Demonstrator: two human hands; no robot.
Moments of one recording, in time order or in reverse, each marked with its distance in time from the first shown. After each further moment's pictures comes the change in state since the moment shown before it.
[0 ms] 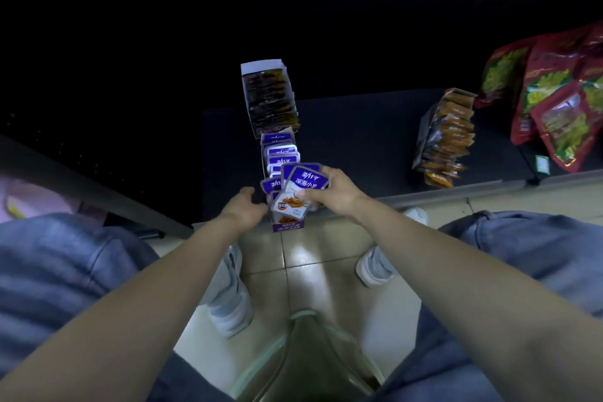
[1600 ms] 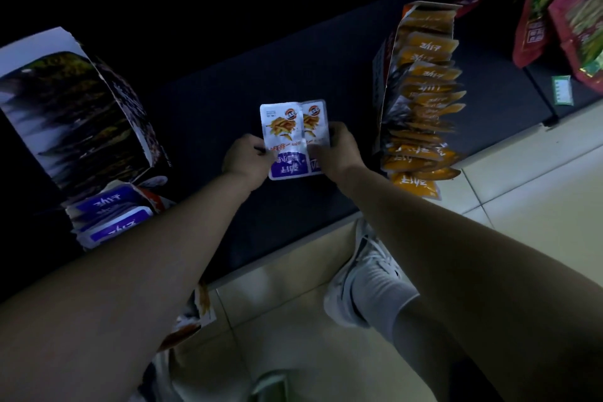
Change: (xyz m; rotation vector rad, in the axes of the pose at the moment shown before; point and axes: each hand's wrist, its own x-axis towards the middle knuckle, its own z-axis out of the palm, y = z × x) left_hand 0.203 0.174 0.158 0.098 -0.012 0.164; right_hand 0.155 0.093 -0.184 0.188 0.528 0.207
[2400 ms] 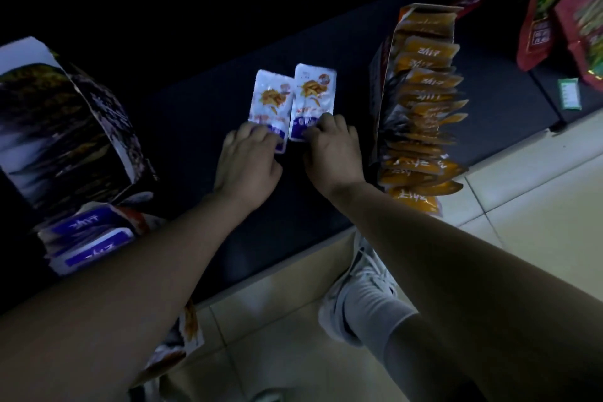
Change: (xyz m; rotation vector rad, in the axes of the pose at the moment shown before) left_hand 0.008 0.004 0.004 0.759 0.164 0.710; right_hand 0.017 0.002 -0.004 -1.158 0.179 -0.587
